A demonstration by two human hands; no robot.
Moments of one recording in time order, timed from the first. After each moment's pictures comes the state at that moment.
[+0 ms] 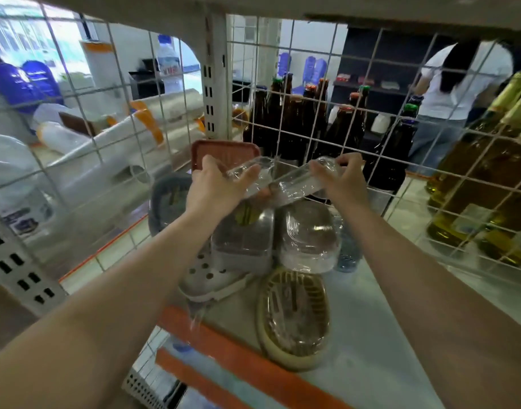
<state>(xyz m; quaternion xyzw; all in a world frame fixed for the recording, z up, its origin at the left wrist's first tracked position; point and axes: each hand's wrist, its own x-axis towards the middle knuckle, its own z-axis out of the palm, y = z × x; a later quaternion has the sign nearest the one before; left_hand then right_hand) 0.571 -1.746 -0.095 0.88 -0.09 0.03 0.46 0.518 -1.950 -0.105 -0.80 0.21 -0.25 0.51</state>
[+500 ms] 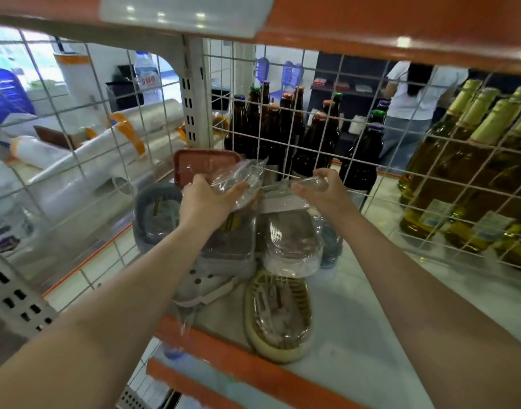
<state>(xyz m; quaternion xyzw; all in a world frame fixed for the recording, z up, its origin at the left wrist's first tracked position) 0.566 -1.752 -0.098 0.88 -0.08 0.01 0.48 0.488 -1.952 -0.099 -0.83 0.19 -0.19 0.49</state>
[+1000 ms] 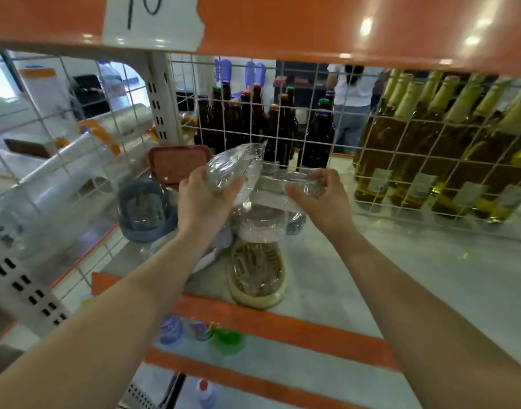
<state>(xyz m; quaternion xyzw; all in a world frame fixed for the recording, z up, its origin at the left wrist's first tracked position) 0.483 -1.751 -0.085 0.85 -0.16 0.04 0.50 0.388 -1.926 -0.103 -0.79 0.24 -0.34 0.45</state>
